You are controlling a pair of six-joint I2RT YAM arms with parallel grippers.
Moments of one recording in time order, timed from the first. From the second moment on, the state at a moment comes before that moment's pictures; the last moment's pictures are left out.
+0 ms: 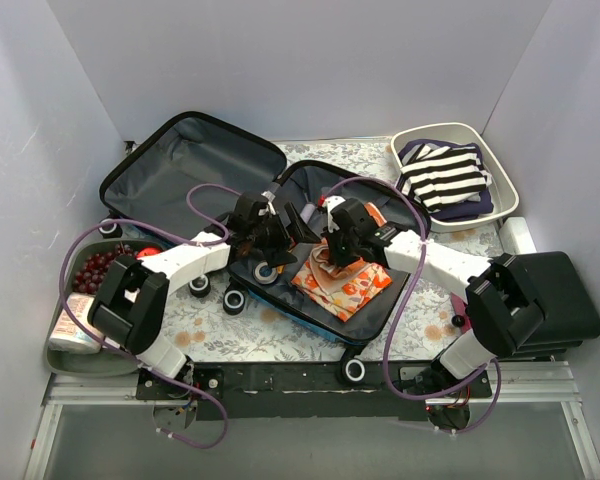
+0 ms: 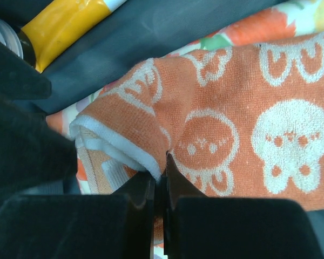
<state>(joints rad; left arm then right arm) -0.55 1.56 0.95 -0.08 0.41 -1.01 0.74 1.56 1.05 -0.40 0.01 0.18</state>
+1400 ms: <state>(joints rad) -0.58 1.76 1.21 -0.37 0.24 -0.87 0.47 1.52 1.14 -0.46 -0.02 0.09</state>
